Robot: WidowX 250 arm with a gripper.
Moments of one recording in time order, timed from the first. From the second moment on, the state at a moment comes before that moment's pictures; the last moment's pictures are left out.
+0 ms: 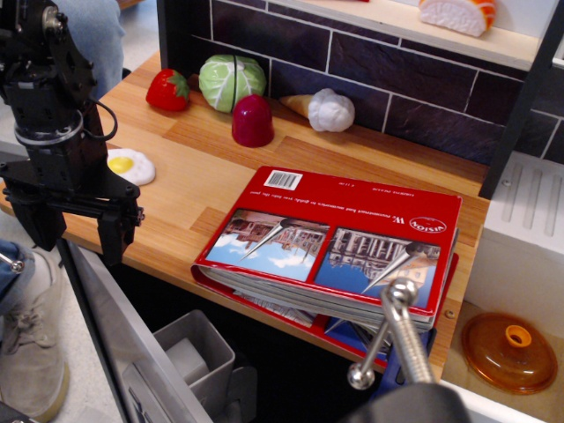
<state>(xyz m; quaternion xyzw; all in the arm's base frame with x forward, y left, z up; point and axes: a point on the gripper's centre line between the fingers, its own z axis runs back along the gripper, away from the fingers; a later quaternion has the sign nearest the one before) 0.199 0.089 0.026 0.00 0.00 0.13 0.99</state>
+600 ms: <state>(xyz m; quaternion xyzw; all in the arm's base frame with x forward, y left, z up) 0.203 0.071 0.035 0.02 -0.01 0.09 1.00</state>
